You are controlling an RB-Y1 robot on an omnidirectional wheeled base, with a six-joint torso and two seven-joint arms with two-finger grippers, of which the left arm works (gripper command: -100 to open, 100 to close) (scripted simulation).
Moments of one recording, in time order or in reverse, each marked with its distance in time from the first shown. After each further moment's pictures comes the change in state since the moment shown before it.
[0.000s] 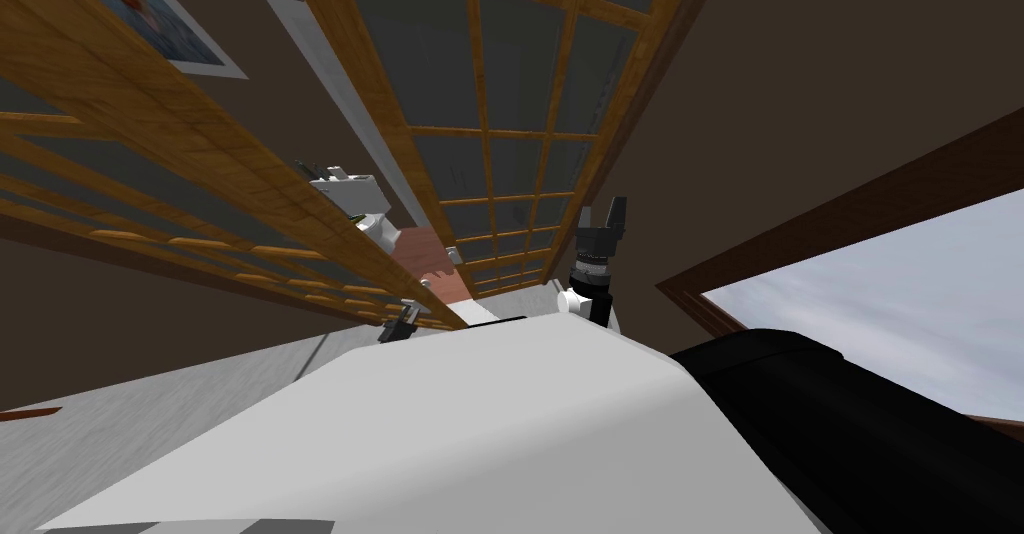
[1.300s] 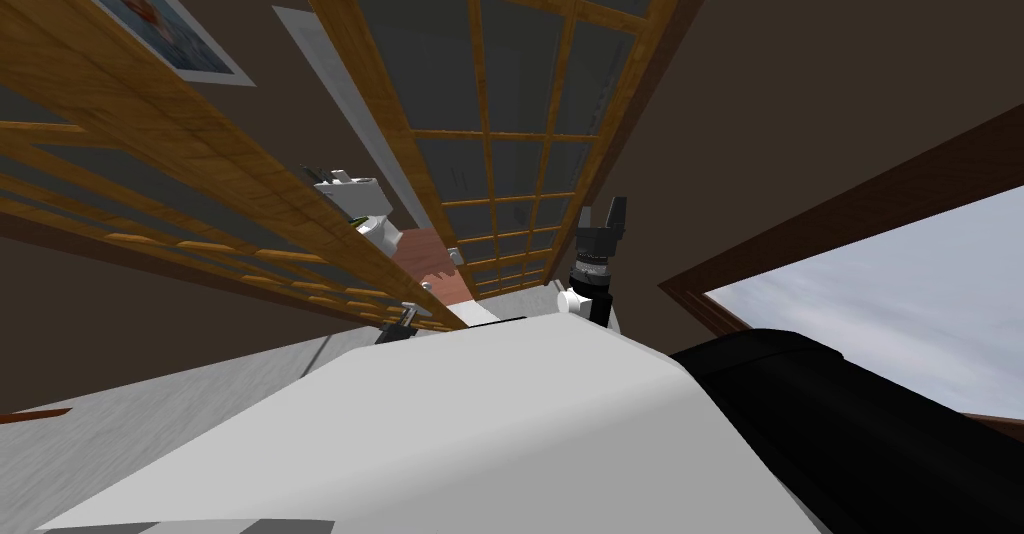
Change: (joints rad) arm 0.025 0.026 -0.044 -0.020 0.039 -0.040 0.293
